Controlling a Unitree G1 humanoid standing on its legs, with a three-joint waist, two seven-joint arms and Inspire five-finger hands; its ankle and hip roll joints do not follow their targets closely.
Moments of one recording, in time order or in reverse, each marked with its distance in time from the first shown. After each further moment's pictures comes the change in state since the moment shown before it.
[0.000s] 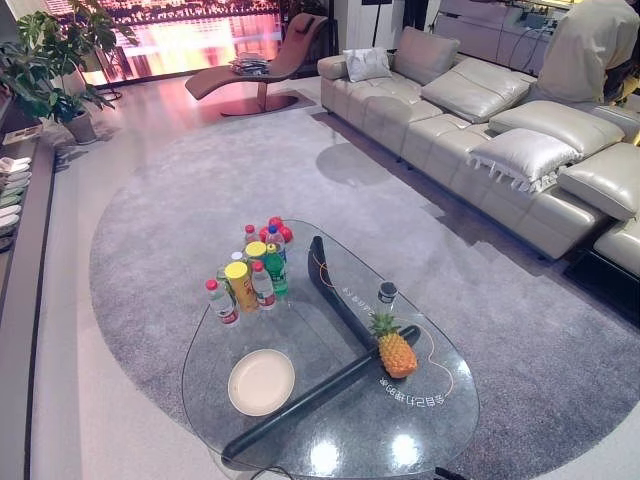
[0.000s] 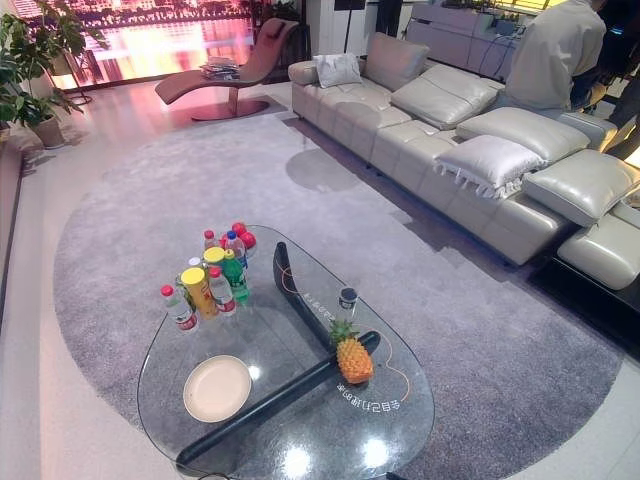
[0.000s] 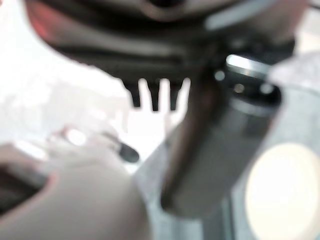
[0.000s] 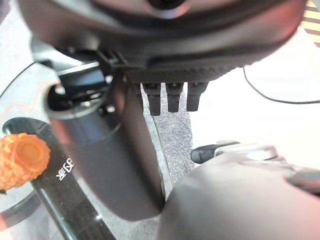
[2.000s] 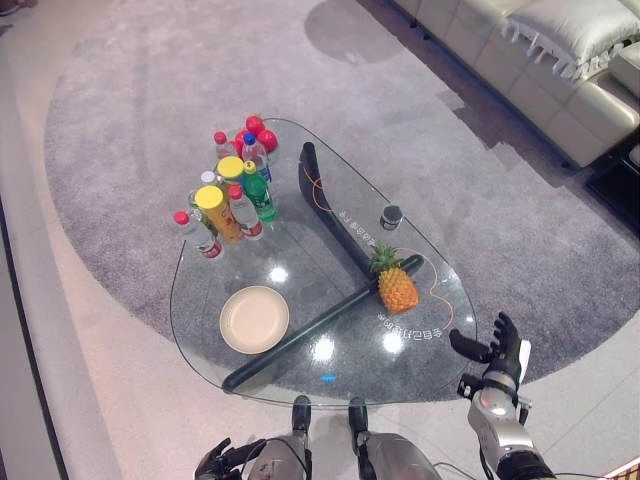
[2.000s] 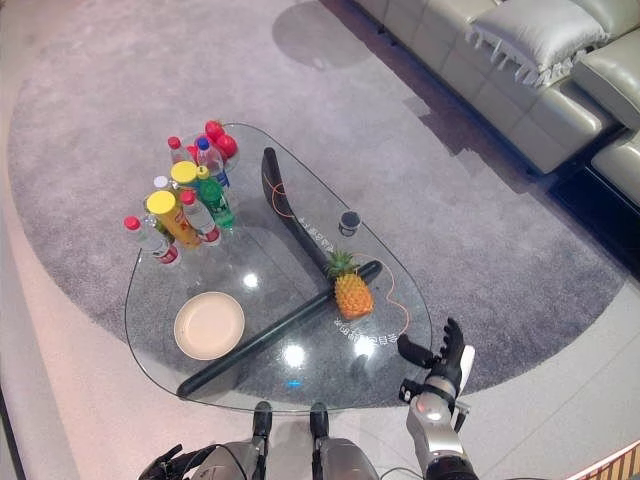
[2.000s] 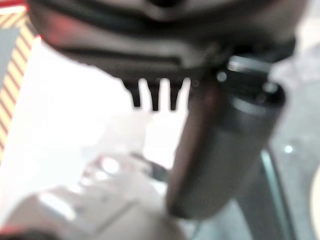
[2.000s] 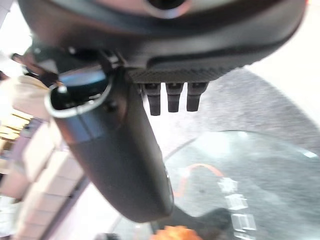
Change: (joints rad) left arm -0.038 0.036 -0.040 -0.105 -0.008 -0.039 0.004; right arm -0.142 -0.129 -0.007 -0.731 0.020 -0.104 -0.583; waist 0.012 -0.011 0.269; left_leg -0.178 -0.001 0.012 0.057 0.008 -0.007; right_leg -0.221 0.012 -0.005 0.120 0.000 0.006
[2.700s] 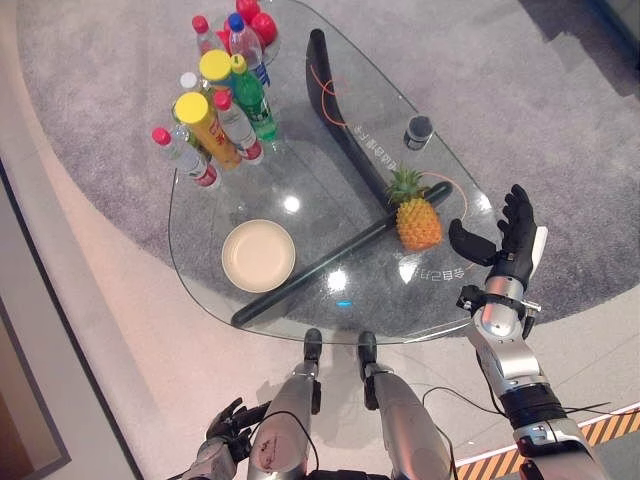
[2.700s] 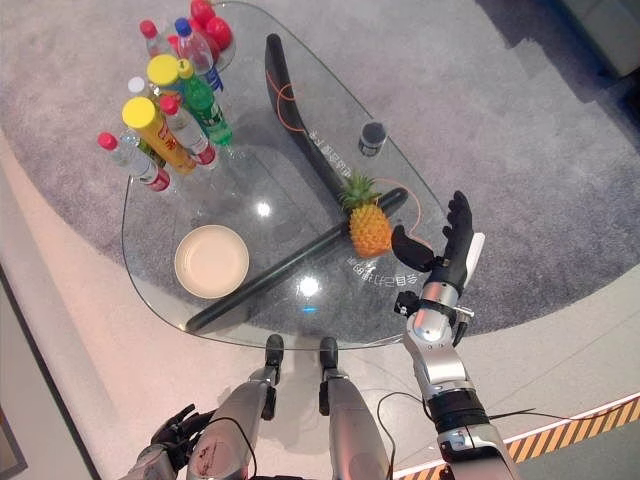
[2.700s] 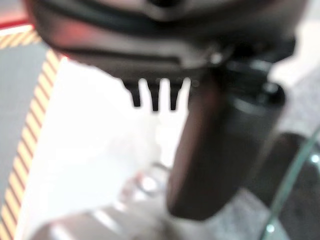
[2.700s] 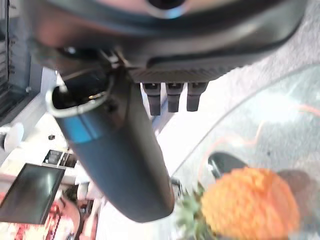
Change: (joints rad) left arm -0.114 0.007 -0.084 -0.057 -0.096 -0.002 -0.018; right arm -0.286 -0.063 0.073 -0.260 -0.067 0.073 -0.025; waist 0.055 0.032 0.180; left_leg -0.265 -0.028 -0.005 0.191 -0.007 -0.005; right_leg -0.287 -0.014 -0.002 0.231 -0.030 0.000
